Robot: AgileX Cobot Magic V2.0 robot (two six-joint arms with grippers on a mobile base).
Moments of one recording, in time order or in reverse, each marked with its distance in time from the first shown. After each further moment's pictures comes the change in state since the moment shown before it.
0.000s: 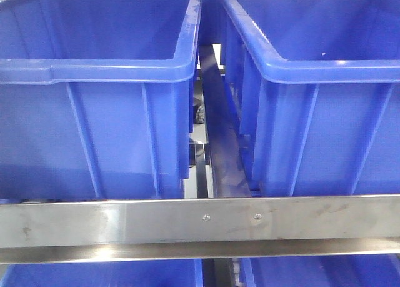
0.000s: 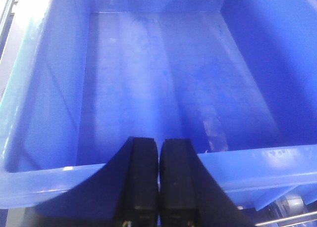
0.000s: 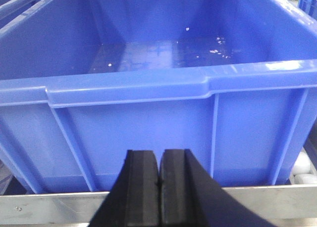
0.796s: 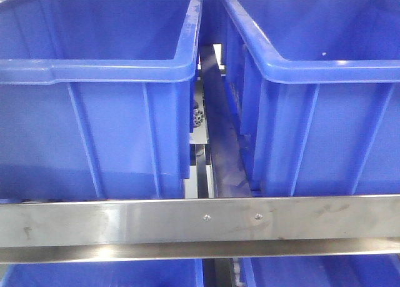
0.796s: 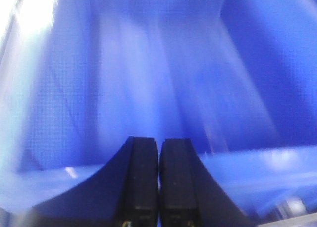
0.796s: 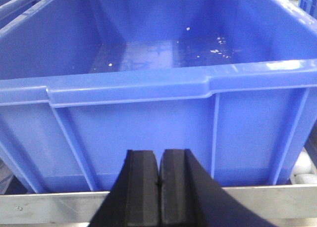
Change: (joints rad) left arm 0.011 -0.083 0.002 0.042 0.002 0.000; right arm 0.000 0.000 0.000 0.000 0.000 0.000
